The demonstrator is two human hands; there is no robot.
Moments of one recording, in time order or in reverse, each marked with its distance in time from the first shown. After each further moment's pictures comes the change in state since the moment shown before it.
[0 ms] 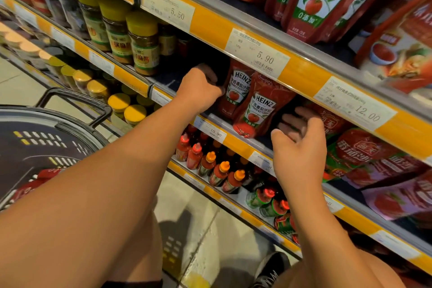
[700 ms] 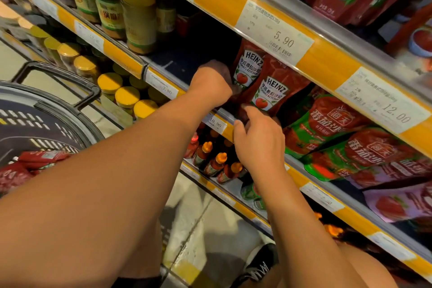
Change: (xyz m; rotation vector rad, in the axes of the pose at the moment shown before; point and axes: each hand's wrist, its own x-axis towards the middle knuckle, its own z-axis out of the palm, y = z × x) left_hand 0.007 0.011 0.030 0.468 -0.224 0.004; right_hand 0.024 0.033 0.068 -0.774 -0.251 -0.186
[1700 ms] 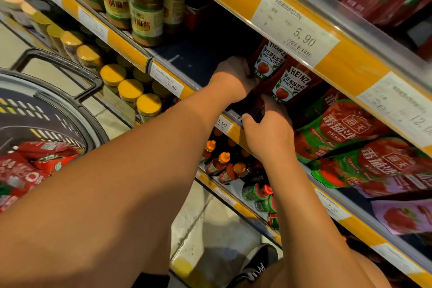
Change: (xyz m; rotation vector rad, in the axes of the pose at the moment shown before) left_hand 0.014 0.010 0.017 -0.175 0.084 0.059; right_hand 0.030 0.007 0.003 0.048 -0.074 0.105
